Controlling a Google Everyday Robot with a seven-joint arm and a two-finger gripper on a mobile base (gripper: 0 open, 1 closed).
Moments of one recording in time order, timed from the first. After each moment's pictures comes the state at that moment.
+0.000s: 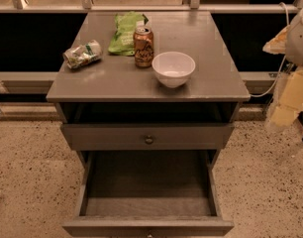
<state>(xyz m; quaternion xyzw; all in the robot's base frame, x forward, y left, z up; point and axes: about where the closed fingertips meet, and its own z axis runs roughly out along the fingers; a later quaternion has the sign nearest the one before) 0.438 -0.216 0.980 -0.60 0.78 -0.04 0.17</state>
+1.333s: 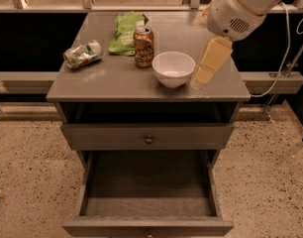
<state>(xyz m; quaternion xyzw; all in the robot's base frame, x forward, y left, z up) 0.553 -0.102 0.979 -0.65 0.71 0.03 0.27</state>
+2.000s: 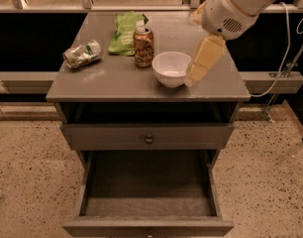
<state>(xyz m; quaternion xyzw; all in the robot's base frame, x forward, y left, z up) 0.564 -0.092 0.980 -0.65 0.70 0.03 0.29</state>
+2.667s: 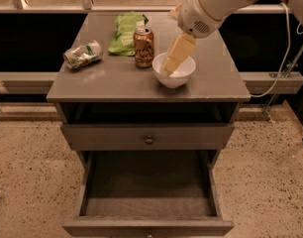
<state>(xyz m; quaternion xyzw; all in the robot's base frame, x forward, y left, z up) 0.626 -0.048 0.965 -0.65 0.68 0.05 0.34</state>
